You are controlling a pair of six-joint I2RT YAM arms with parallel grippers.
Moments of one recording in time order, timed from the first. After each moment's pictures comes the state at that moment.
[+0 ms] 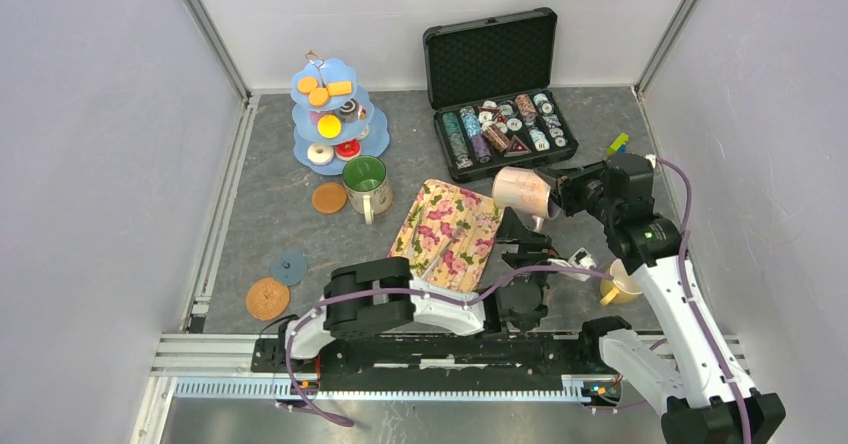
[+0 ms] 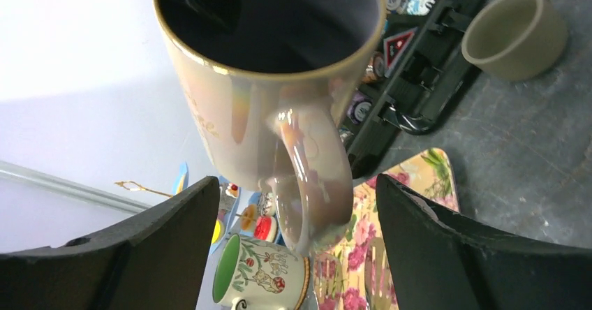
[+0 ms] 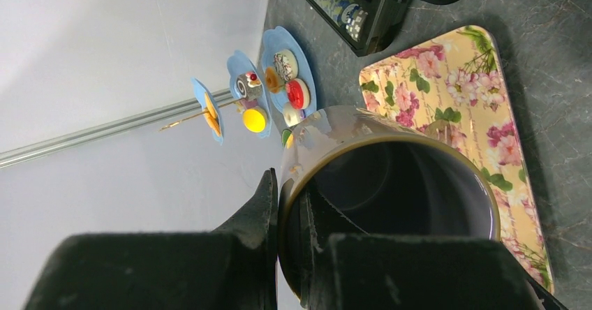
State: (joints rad) left arm -1.48 2.12 1.29 1.01 -1.21 1.15; right arm 0.19 0.87 0.89 -0.49 -0.12 1.45
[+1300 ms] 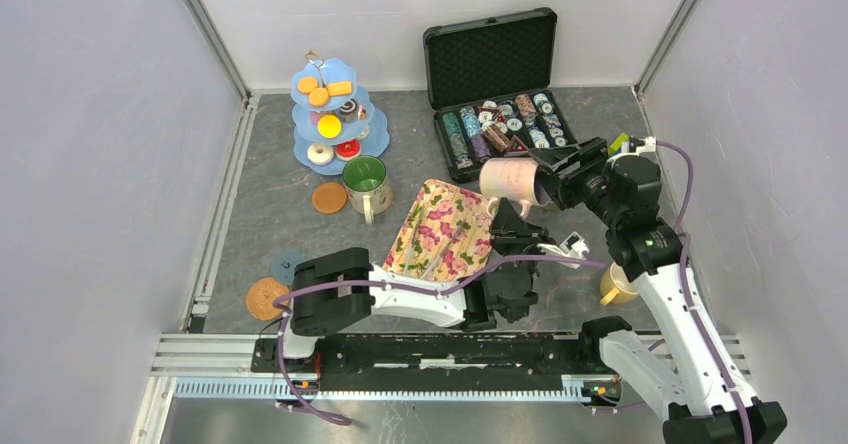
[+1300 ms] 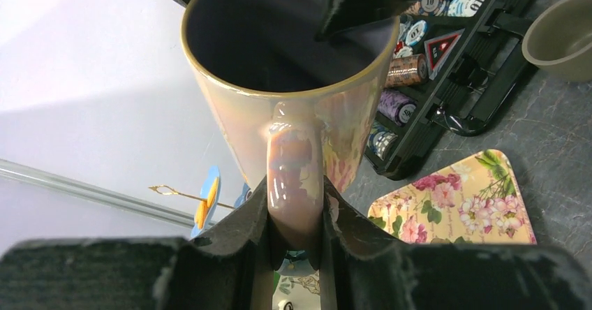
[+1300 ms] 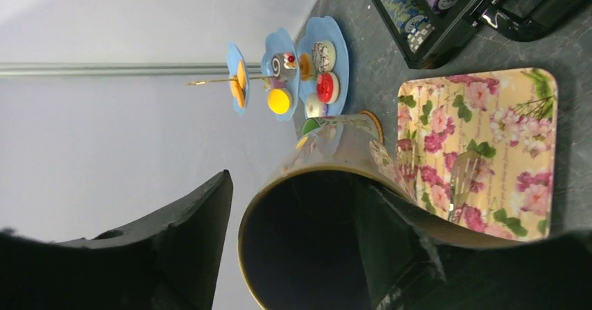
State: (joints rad) left arm -1.47 1.96 1.26 0.93 -1.21 1.23; right arm 0.20 0.82 0.86 -0.32 -0.16 1.30
